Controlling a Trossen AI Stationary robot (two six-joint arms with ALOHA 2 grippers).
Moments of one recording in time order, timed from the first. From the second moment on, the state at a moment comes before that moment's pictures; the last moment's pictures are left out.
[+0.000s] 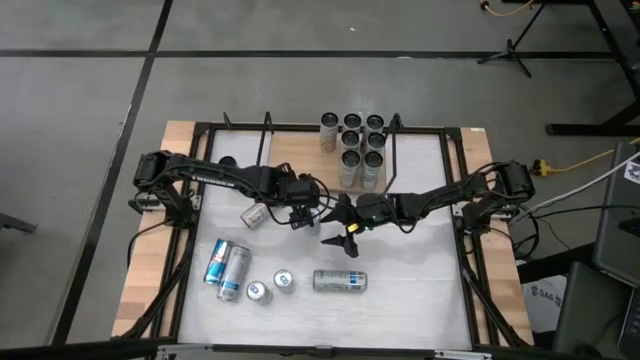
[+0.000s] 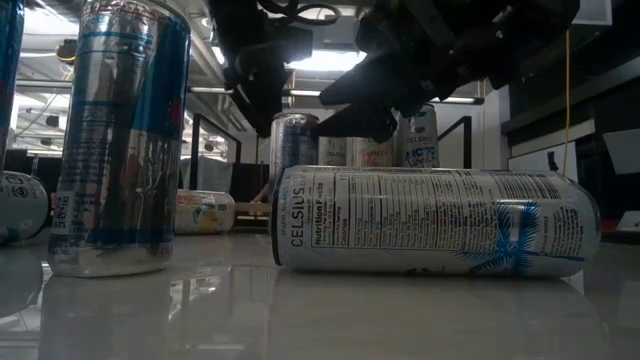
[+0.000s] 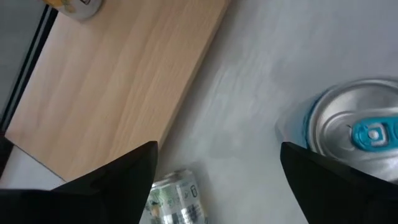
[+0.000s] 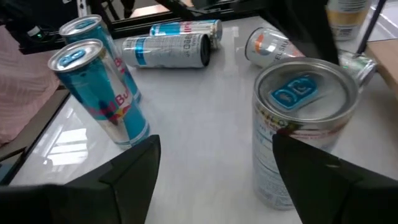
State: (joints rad) left arm -0.03 1.71 1.38 -0.91 -0.38 -0.36; right arm 0.09 1.66 0.83 0.42 -0.10 0.18
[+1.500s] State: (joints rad) left arm -0.05 1.71 1.38 -0.95 -0.40 -0.39; right arm 0.09 1.66 0.83 0.31 -0.26 0.18
